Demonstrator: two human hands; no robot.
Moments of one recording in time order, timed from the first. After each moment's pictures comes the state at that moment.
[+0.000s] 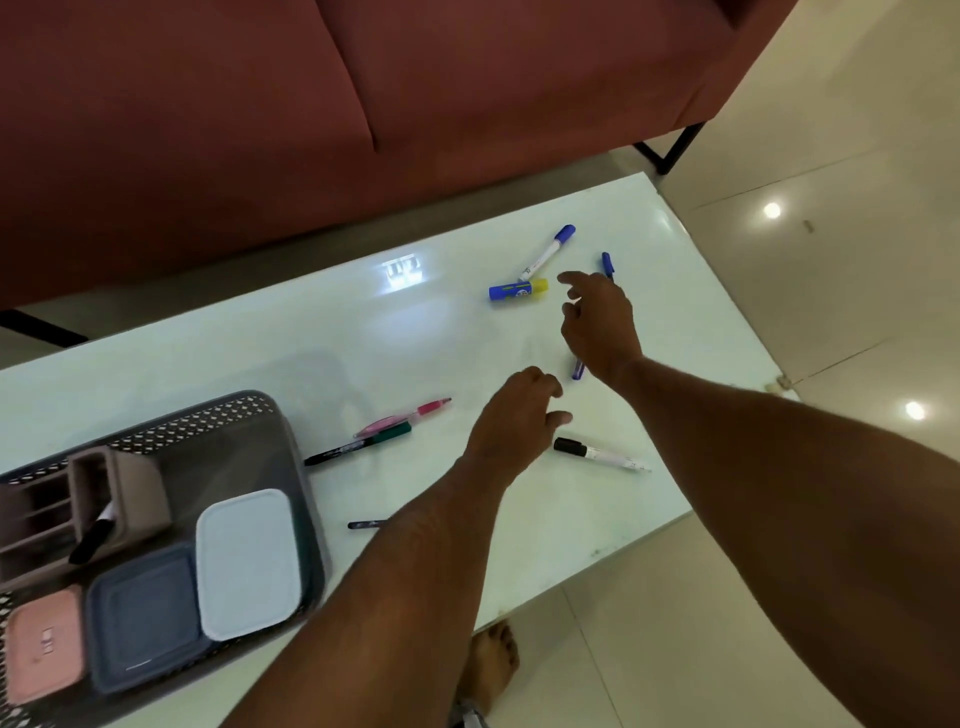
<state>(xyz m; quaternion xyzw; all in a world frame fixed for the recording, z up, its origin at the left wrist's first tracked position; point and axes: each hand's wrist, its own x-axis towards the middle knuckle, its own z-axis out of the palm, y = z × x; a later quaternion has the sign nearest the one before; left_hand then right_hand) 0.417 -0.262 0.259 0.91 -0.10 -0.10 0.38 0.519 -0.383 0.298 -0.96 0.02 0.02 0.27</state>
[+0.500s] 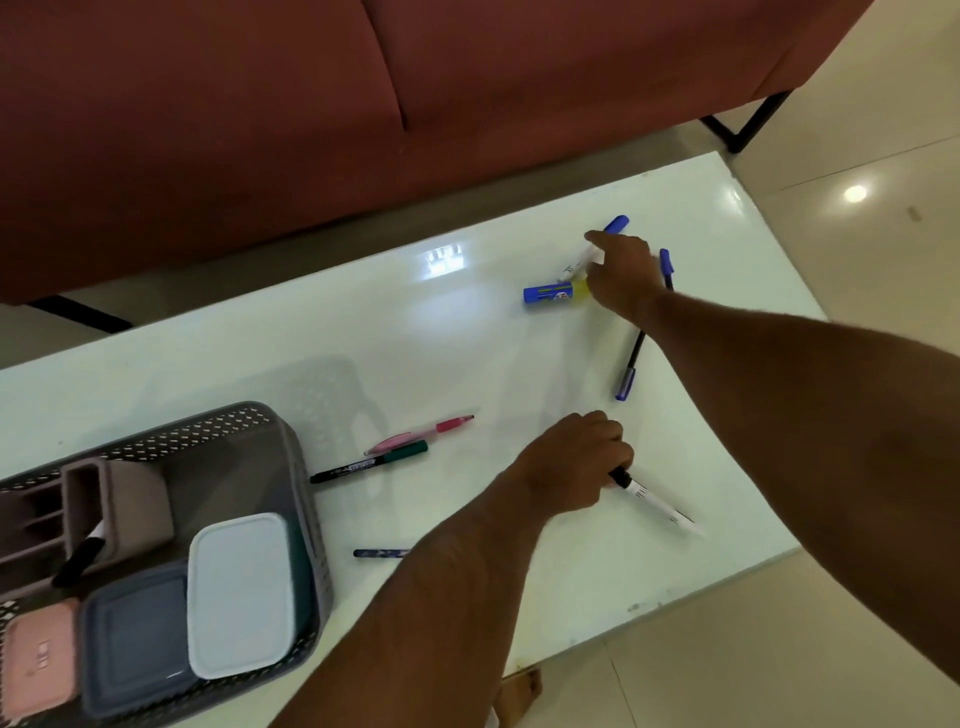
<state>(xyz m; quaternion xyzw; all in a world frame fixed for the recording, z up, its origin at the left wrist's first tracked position) 0.433 -0.284 0.213 0.89 -0.35 -0.09 0.29 0.630 -0.381 0.244 -0.96 0.03 0.13 0.24</state>
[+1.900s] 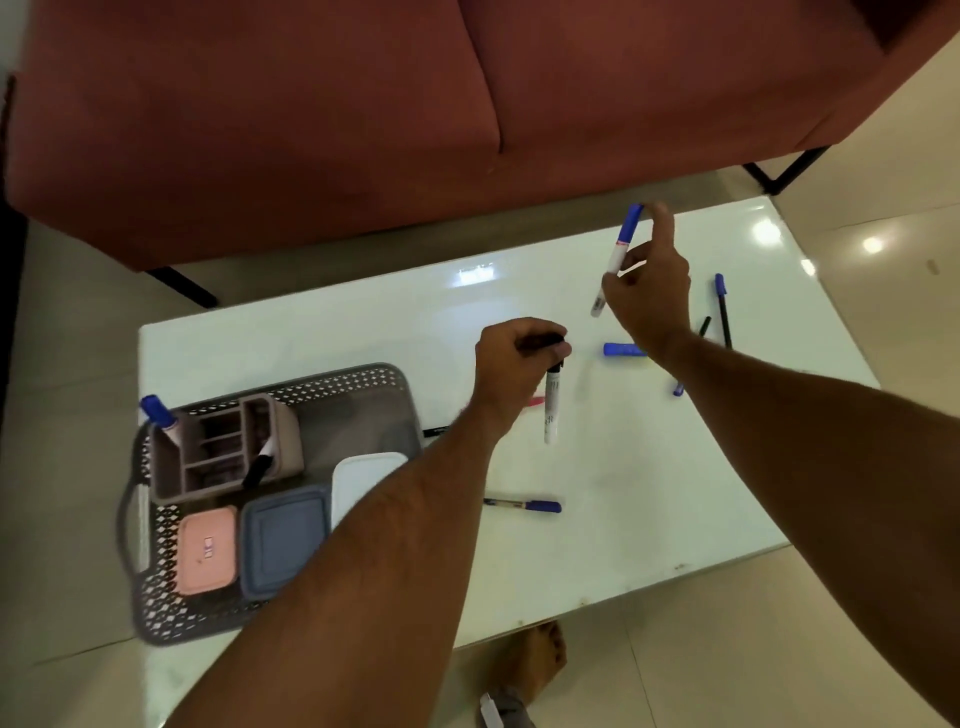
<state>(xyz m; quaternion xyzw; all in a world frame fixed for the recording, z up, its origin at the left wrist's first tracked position) 0.424 -0.134 0.316 0.69 0.16 -0.01 0.70 0.534 -0.284 0.332 -0.91 -0.02 -0.05 0.40</state>
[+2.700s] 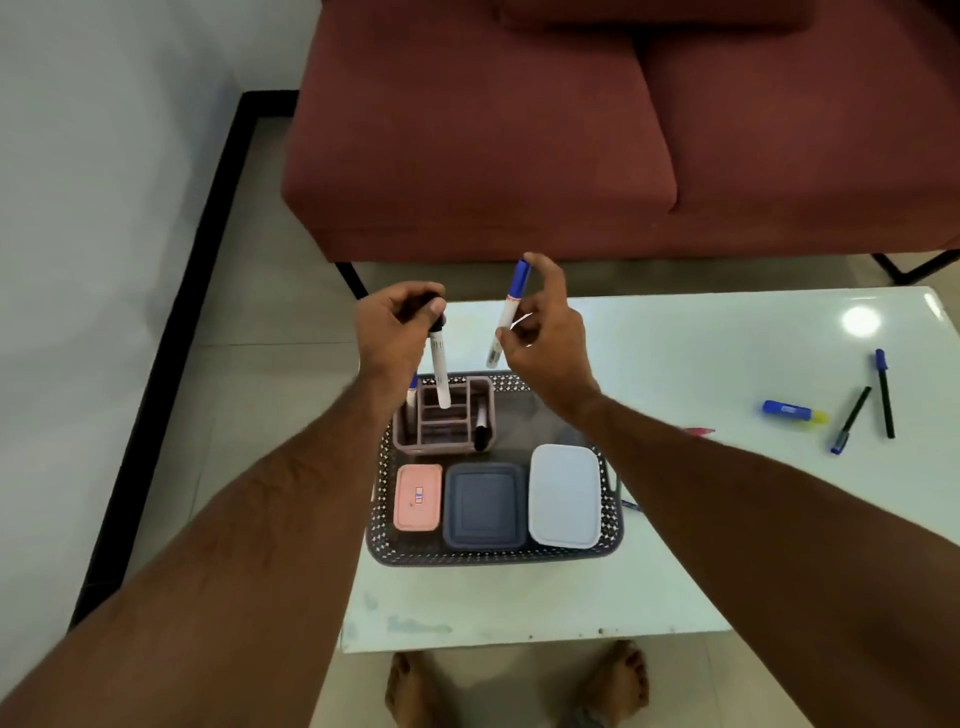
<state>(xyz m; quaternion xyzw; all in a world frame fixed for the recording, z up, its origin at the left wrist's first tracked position) 0.298 0.198 0.396 0.69 0.27 0.20 0.64 0.364 0.031 0.390 -0.83 -0.24 0.03 0.51</state>
